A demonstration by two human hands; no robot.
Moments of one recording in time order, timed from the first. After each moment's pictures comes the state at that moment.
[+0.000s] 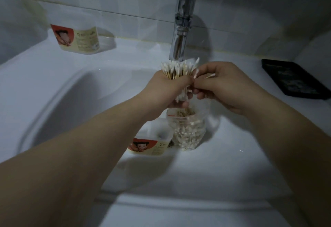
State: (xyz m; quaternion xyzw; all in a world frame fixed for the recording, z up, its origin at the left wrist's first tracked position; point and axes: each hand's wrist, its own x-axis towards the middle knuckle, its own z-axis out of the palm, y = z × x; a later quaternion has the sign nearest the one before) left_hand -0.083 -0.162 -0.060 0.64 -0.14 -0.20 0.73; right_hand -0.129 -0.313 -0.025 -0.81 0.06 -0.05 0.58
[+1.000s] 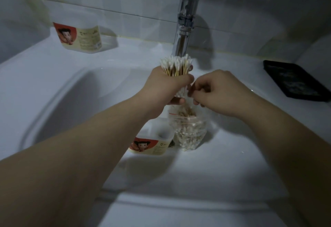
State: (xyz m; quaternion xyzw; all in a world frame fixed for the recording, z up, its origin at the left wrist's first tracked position) left_hand -0.083 -0.158 -0.058 0.63 -0.13 -0.15 0.75; right_hand -0.133 -0.314 -0.028 -0.97 -0.01 -0.04 0.22
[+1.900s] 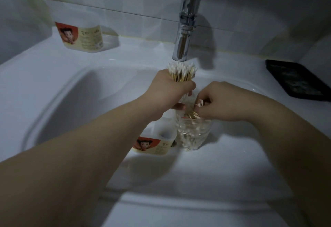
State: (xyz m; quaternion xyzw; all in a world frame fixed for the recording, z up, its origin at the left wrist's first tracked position) left_hand -0.080 -0.164 -0.067 0.69 -0.13 -0.15 0.70; right_hand -0.133 -0.318 -0.032 -0.99 -0.02 0.08 0.11
